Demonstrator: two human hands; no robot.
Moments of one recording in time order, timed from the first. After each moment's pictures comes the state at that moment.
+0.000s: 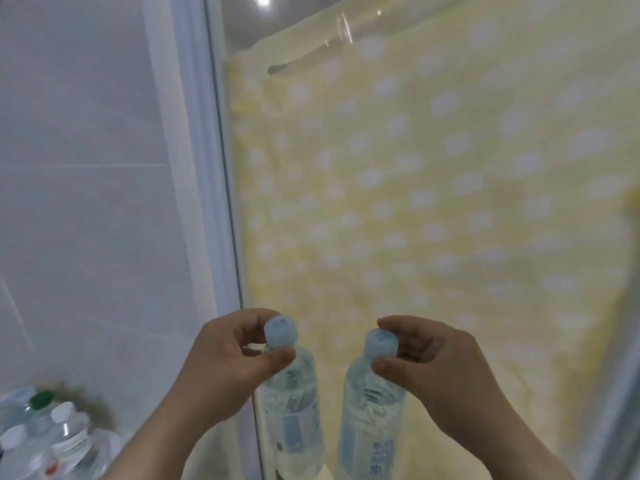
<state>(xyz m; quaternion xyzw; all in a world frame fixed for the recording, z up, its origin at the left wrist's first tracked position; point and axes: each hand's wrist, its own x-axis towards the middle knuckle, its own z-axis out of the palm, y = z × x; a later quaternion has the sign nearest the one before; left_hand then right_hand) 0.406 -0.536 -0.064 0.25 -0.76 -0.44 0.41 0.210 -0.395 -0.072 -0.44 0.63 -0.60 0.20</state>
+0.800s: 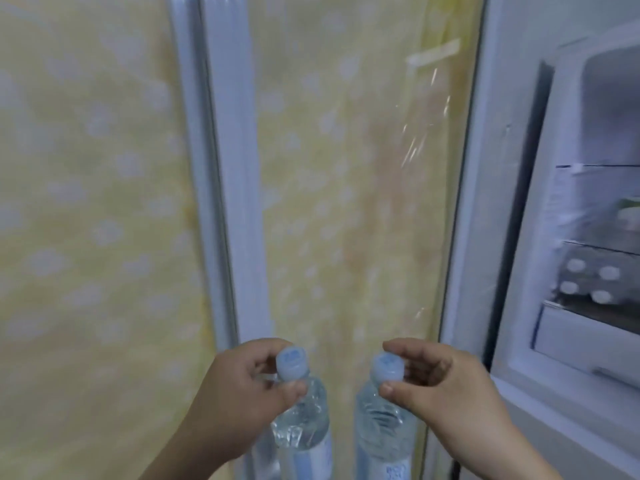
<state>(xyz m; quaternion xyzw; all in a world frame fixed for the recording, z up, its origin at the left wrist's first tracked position) 0.117 -0.305 -0.085 -0.13 -0.80 -0.56 0.16 0.106 -0.068 -0.084 -0.13 0.71 -0.69 -0.07</state>
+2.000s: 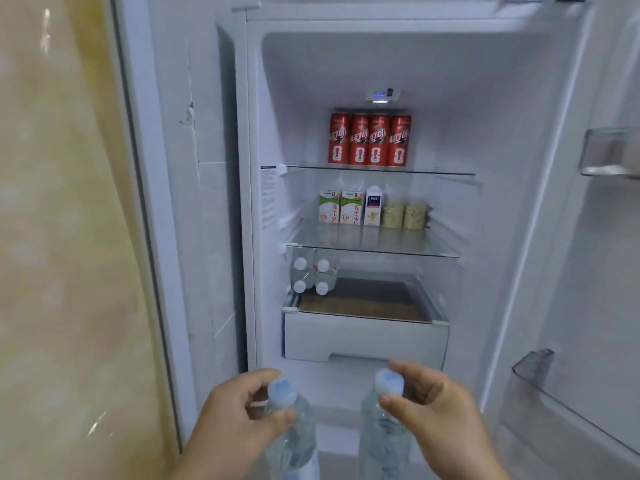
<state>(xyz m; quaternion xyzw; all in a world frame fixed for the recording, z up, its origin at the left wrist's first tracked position) -0.113 0.038 -0.143 -0.40 -0.71 -0.57 -0.10 0.063 0.222 -0.133 0.28 0.71 -0.53 -0.37</state>
